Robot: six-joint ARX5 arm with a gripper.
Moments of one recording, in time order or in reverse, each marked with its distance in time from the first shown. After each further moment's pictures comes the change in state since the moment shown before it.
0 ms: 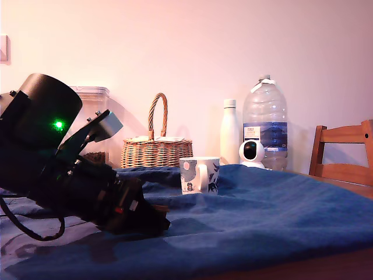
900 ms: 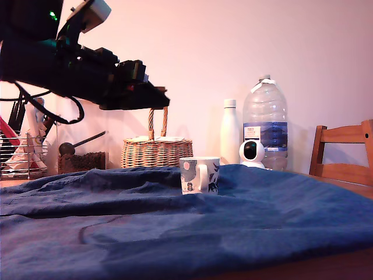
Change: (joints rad) arm 0.041 -0.339 0.140 -0.124 -0.101 0.011
